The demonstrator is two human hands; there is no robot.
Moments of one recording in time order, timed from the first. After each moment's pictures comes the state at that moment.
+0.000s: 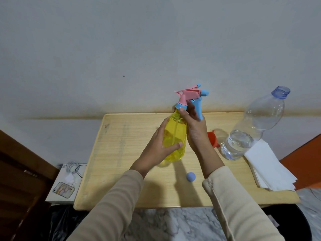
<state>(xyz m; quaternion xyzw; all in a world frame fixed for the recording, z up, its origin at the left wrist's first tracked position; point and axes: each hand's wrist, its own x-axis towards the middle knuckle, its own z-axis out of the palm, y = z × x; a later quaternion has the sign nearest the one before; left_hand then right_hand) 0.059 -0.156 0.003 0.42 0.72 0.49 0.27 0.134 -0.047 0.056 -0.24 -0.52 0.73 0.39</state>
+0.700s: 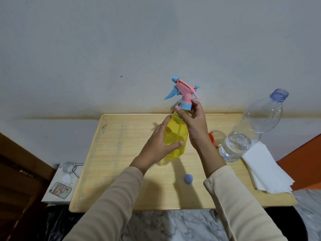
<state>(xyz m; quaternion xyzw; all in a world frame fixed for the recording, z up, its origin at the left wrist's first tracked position) 0.056 -0.143 0.010 0.45 0.72 0.47 0.24 0.133 -0.034 0.065 -0.25 -0.58 0.67 0.38</state>
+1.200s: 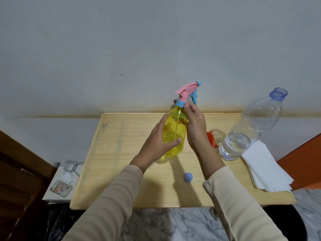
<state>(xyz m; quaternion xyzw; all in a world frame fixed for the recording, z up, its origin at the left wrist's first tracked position) 0.055 -0.144 0.007 0.43 0.73 0.48 0.23 0.135 -0.040 0.064 -0.26 -0.55 0.70 0.38</state>
